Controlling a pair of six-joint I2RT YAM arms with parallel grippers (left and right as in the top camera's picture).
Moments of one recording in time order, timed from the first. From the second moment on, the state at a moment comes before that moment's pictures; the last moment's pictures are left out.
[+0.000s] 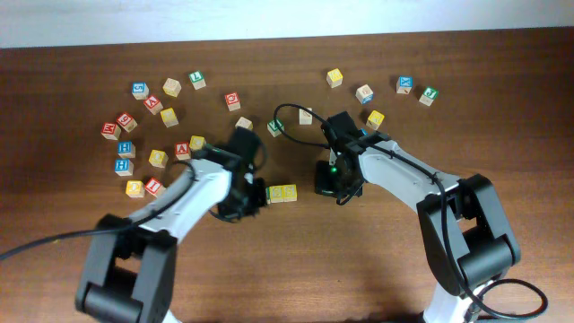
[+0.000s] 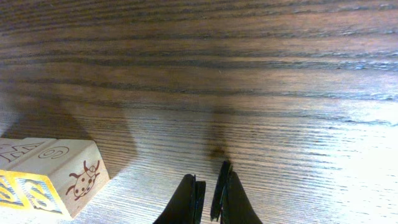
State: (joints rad) left arm -0.38 1.77 1.11 -0.85 0.19 -0.54; right arm 0.41 1.91 1.19 -0.68 -0.25 0.54
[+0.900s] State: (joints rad) left arm -0.27 1.83 1.11 -0.73 0.19 -0.50; right arm 0.50 1.91 1.19 -0.57 -0.25 0.58
